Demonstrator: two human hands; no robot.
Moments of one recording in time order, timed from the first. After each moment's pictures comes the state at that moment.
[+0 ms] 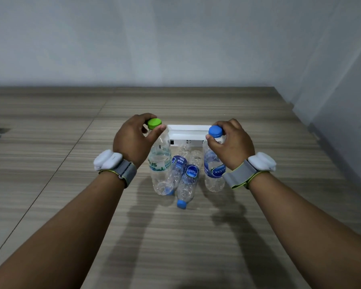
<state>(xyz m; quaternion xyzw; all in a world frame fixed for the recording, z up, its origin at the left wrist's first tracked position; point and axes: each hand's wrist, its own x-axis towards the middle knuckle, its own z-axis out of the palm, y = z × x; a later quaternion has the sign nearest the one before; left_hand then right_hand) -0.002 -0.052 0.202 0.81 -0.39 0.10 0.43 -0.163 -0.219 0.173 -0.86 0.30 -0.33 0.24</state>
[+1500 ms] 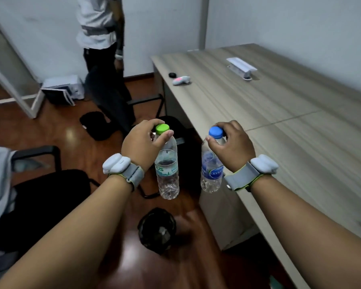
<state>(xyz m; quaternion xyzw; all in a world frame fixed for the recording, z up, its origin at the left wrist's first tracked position) -0.171 0.470 0.176 0.90 0.12 0.26 0.32 -0.092 0.266 0.162 -0.89 -0.21 -0.12 0.39</state>
